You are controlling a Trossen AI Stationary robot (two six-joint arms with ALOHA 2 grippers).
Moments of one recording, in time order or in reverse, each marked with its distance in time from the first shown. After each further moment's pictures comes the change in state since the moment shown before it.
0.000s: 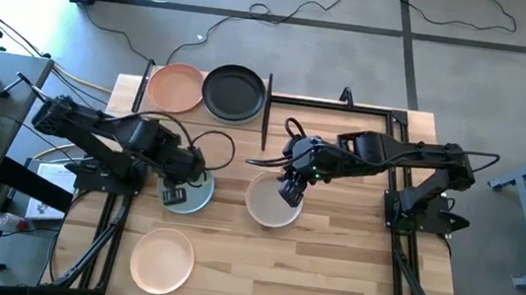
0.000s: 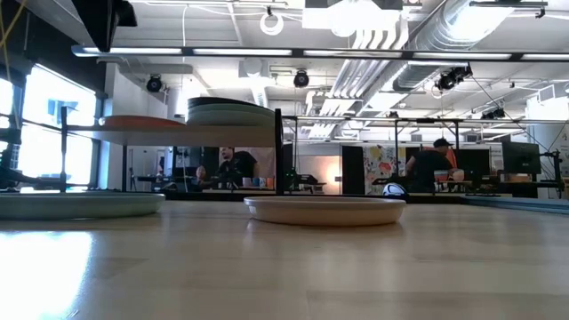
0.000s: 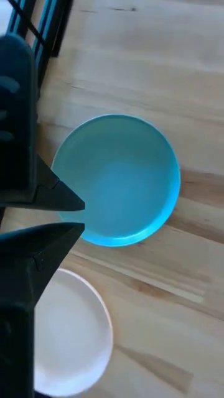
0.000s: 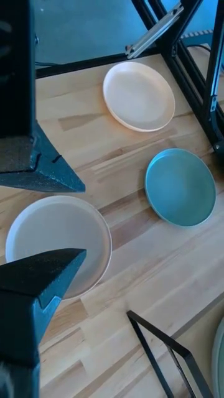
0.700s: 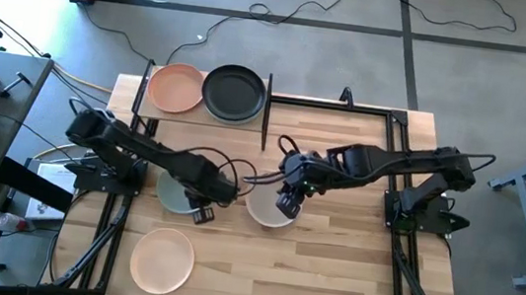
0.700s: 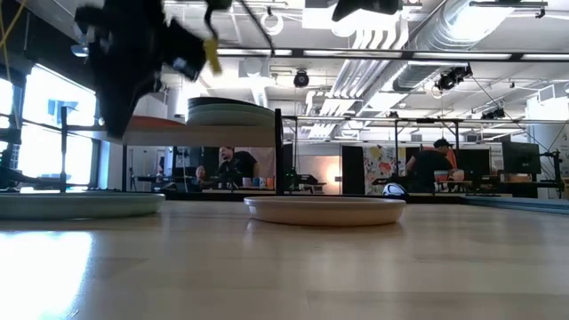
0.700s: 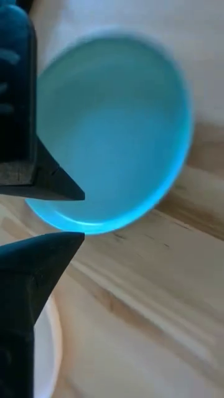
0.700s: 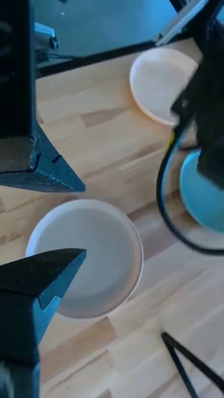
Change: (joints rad) left arm 0.003 0.334 -0.119 0.248 0.084 -0.119; right arm 0.031 0.000 -0.150 0.065 -0.040 0.052
